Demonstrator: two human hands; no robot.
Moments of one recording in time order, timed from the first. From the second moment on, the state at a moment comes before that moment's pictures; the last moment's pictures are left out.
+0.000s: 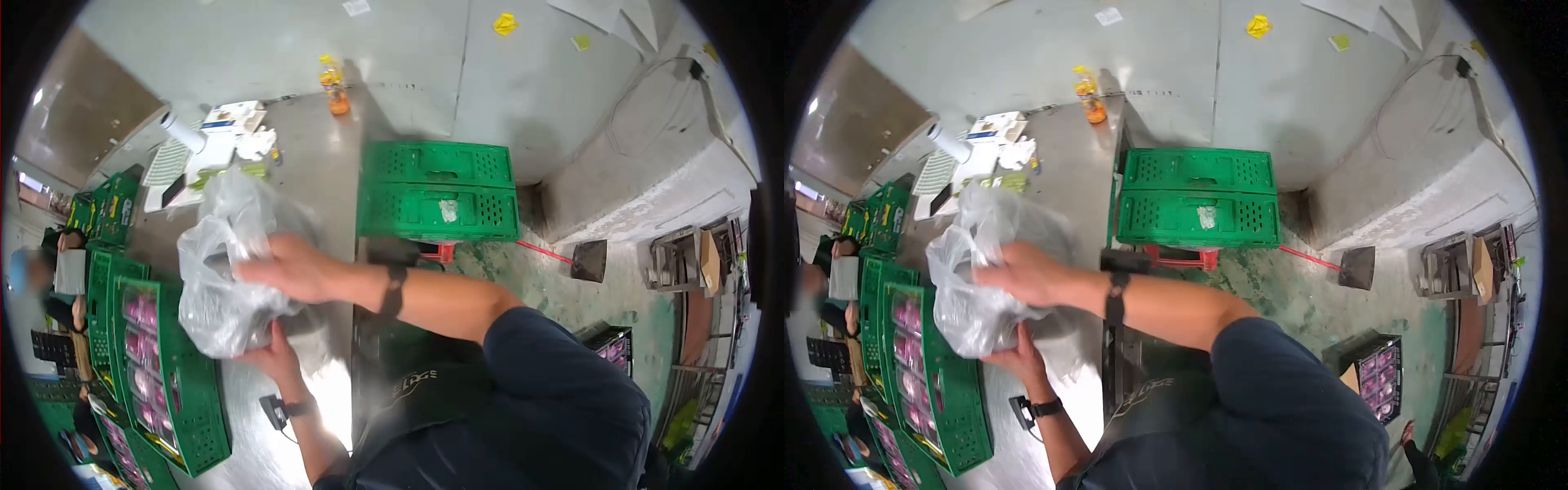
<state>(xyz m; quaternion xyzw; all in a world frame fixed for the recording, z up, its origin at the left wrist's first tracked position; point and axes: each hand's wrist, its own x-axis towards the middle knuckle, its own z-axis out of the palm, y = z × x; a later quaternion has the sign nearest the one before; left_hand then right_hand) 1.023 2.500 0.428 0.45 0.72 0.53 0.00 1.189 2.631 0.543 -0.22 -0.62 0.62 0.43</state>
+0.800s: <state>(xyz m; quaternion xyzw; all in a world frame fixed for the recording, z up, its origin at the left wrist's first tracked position) 1.080 2.650 0.389 0.30 0.86 0.41 0.03 1.548 2.907 -0.009 -0.59 -0.80 0.10 0.05</state>
